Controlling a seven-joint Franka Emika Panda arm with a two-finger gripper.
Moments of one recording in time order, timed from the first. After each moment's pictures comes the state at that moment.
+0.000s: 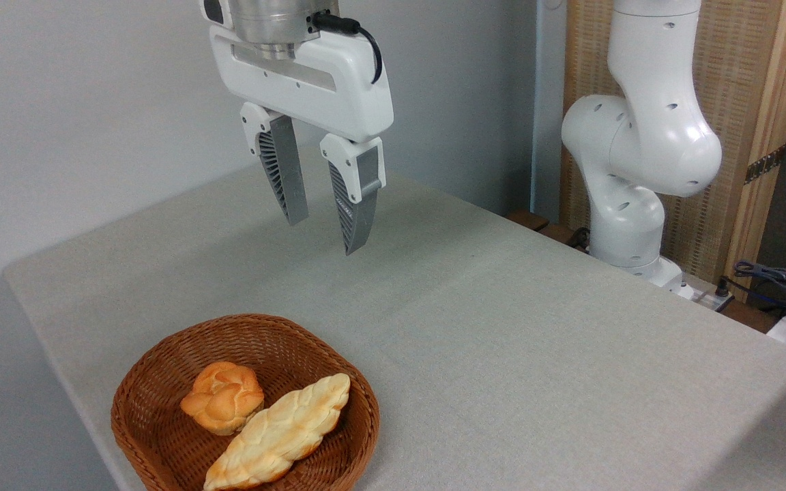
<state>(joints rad) -0.13 -0.05 0.13 -1.62 -0.06 1.57 0.66</state>
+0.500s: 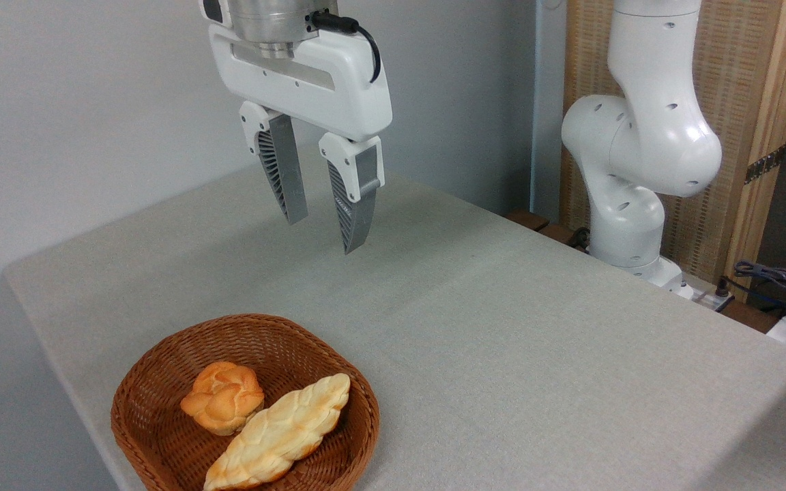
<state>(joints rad) -0.13 -0.05 0.13 -1.62 -0.06 1.57 0.66</state>
